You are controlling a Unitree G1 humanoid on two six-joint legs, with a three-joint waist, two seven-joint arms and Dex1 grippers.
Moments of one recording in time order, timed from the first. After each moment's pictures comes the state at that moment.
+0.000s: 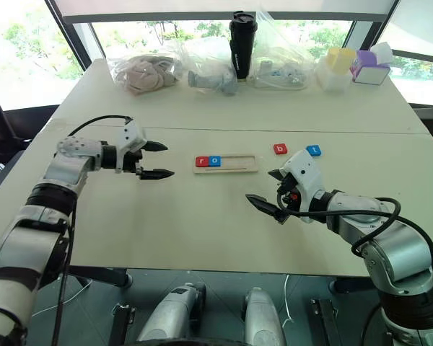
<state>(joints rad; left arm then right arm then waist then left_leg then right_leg) -1.01 0.53 -0.19 0.98 -0.07 -0.11 -1.25 -0.21 -0.71 -0.12 -0.63 0.58 0.97 0.55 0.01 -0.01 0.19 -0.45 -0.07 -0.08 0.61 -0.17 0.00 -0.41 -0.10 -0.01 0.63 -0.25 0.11</state>
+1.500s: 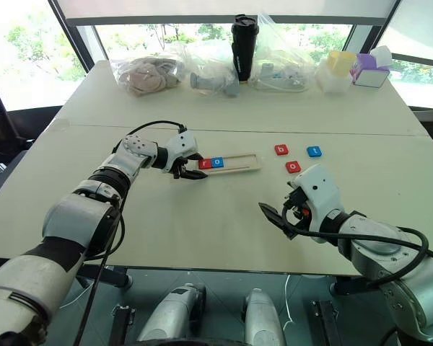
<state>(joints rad) -1.18 0.29 -0.19 1.33 0.22 -0.20 -1.12 -0.06 -0.72 -0.27 -0.86 0.70 1.12 0.33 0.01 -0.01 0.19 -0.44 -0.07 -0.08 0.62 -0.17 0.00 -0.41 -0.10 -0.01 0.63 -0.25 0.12</state>
